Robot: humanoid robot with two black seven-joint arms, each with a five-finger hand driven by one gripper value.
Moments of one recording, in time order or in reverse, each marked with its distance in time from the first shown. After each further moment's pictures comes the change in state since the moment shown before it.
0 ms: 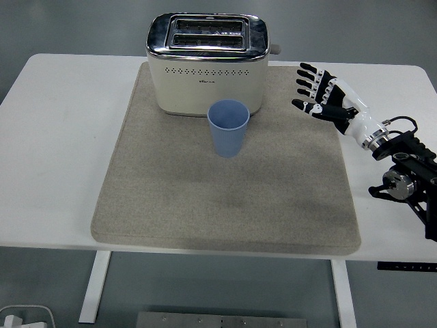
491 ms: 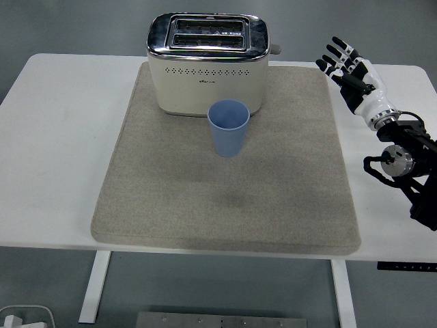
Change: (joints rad) left arm 0.000 0.000 0.000 0.000 0.000 -0.001 0.000; right arm 0.051 0.037 0.109 -0.007 0.310 -0.077 -0.164
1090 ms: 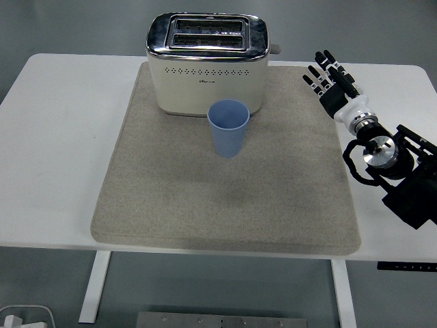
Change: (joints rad) left arm 0.000 0.000 0.000 0.000 0.000 0.000 0.000; right arm 0.005 0.072 0.023 -0.024 0.412 -0.003 -0.212
